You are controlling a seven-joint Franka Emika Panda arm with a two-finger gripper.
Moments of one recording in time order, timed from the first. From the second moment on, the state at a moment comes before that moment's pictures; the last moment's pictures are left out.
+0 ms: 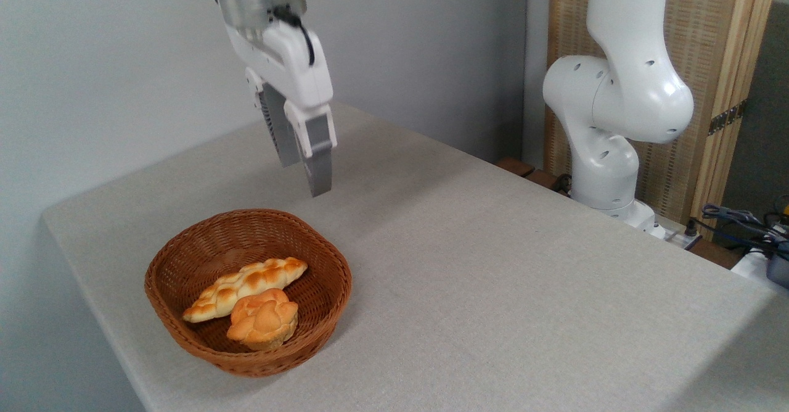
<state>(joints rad) -0.01 -0.04 -0.13 -1.68 -0.05 1.63 0.76</state>
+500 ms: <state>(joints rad) -0.01 -0.03 -0.07 -1.61 -0.03 1.60 0.72</state>
